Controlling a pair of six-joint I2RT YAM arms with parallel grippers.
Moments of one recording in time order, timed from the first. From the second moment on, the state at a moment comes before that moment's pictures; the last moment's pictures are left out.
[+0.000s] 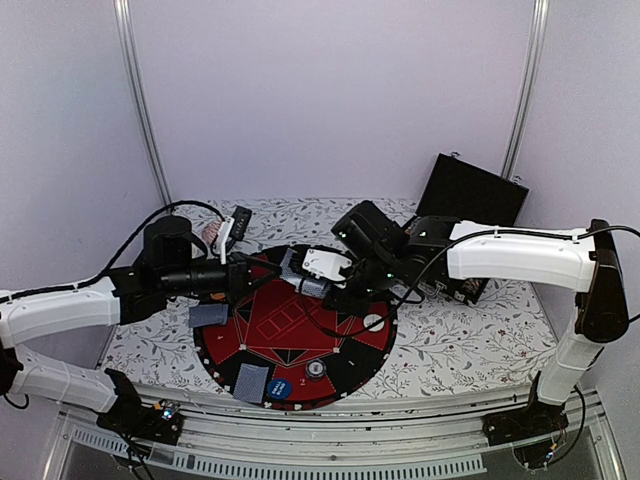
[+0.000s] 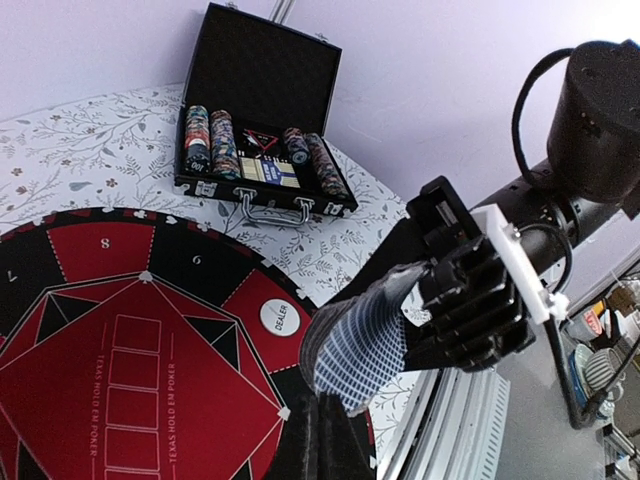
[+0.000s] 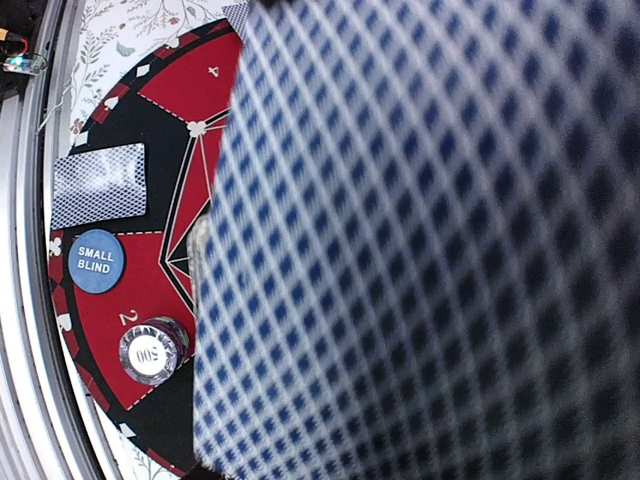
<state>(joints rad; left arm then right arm) -0.74 1.14 0.67 0.20 0.39 -0.37 1.07 1.74 1.45 -0.58 0.05 -0.33</state>
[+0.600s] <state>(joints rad) -0.62 1.08 0.96 -0.48 0.49 -0.28 0.98 1.74 1.38 -0.55 0.03 -0.33</state>
